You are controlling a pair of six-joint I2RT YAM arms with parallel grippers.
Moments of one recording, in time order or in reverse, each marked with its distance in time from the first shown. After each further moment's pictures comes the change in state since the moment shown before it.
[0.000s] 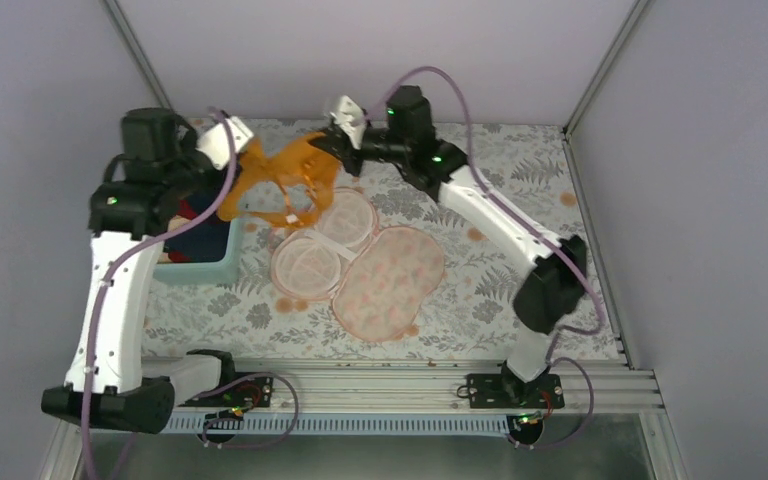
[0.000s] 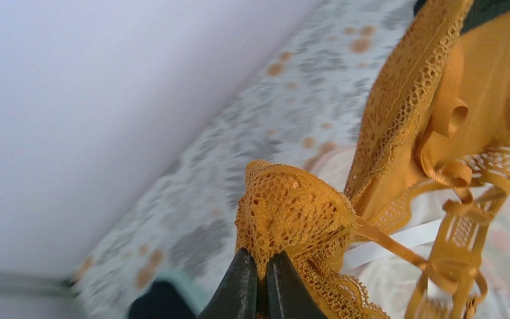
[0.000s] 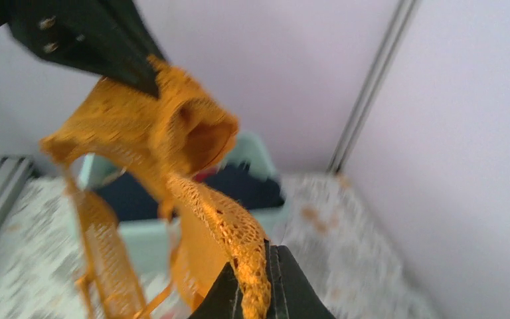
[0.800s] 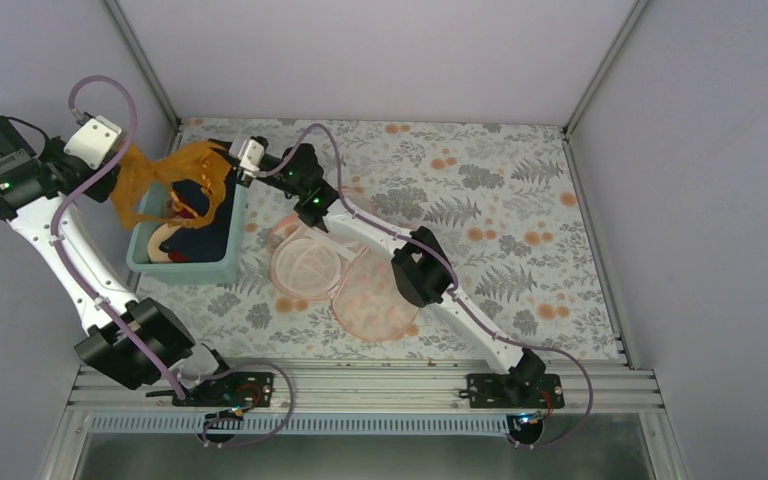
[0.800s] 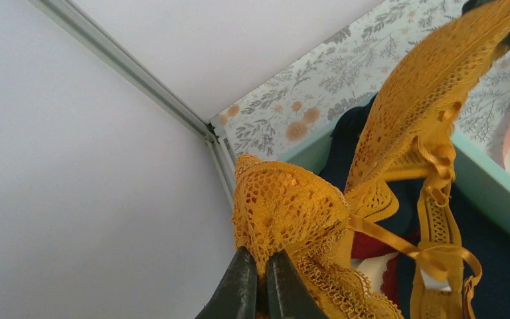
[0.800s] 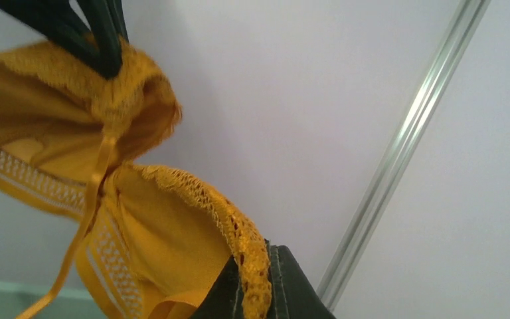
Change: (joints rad) left arm 0.876 0.226 0.174 -0.138 0.393 0.396; right arm 0.257 1.022 0.874 0.796 0.276 0.010
